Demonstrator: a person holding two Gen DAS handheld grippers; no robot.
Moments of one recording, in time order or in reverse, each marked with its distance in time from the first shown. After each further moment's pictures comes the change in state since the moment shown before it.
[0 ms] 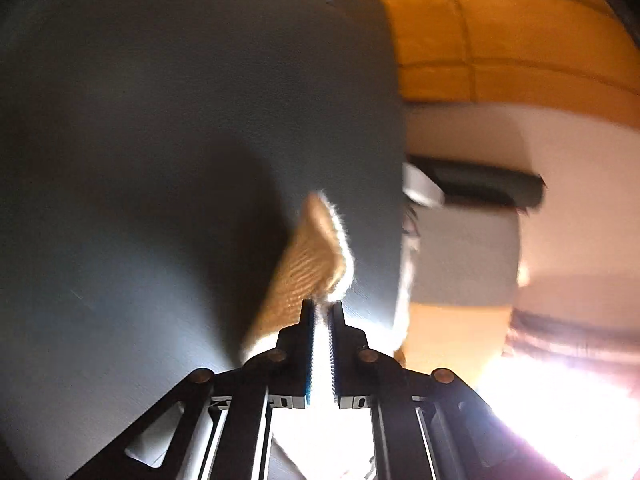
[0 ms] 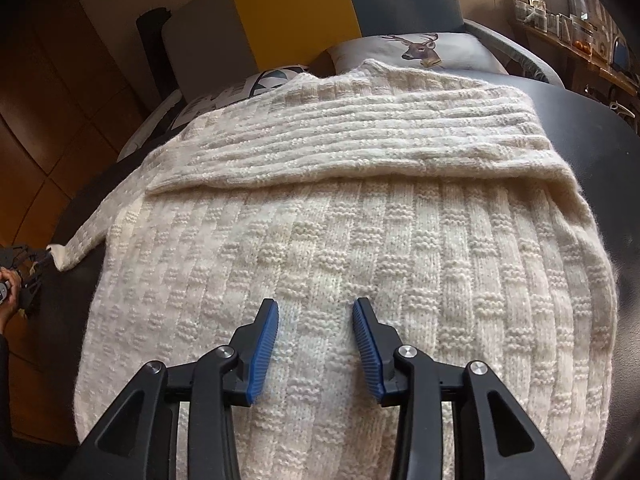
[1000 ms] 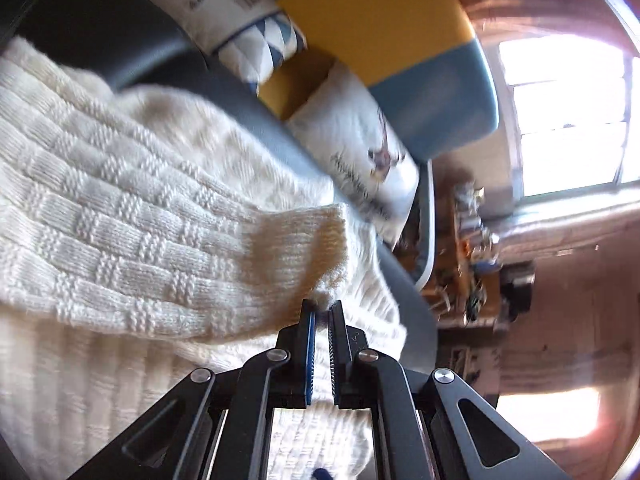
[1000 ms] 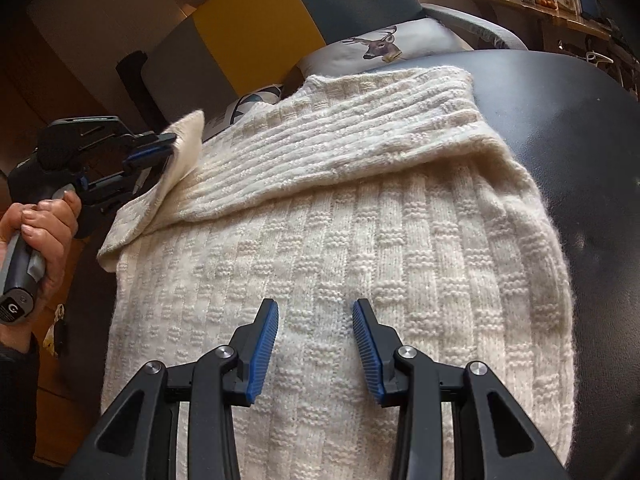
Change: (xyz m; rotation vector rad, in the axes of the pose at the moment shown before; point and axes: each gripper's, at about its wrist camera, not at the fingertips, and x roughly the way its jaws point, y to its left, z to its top) left arm 0.147 -0.127 -0.444 0.733 0.660 0.072; right arm -0.030 -0.060 -0.006 0.149 -0.036 0.070
